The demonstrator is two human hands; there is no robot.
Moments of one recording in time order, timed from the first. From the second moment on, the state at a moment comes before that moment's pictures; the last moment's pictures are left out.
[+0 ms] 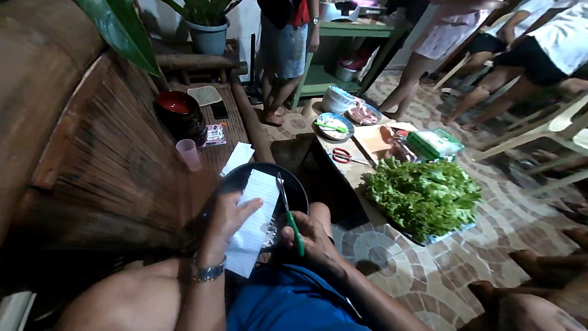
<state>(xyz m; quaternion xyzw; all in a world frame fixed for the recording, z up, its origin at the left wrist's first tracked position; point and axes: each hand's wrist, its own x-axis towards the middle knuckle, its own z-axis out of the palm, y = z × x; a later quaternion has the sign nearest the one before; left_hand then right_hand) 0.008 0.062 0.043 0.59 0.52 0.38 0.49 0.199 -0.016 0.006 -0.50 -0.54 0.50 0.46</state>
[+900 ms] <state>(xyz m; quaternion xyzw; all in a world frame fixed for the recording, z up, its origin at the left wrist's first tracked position) 0.004 0.065 0.043 0.58 0.51 0.37 0.51 0.206 -0.023 0.007 -0.49 -0.52 0.53 0.45</state>
